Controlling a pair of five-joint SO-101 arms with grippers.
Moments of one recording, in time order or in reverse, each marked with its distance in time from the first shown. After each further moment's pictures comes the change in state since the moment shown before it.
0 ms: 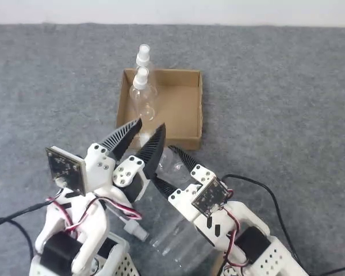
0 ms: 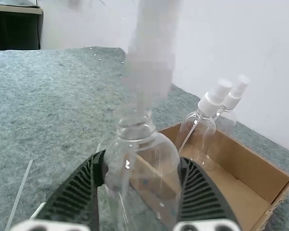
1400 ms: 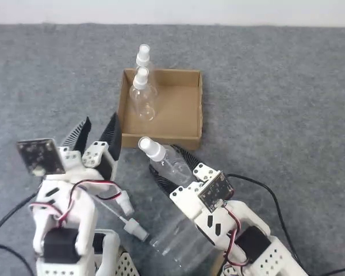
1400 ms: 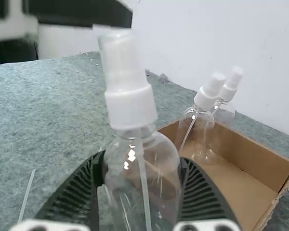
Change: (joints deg) left arm -25.1 0.0 6.2 1.5 1.1; right arm 0.9 0.0 0.0 0.0 -5.3
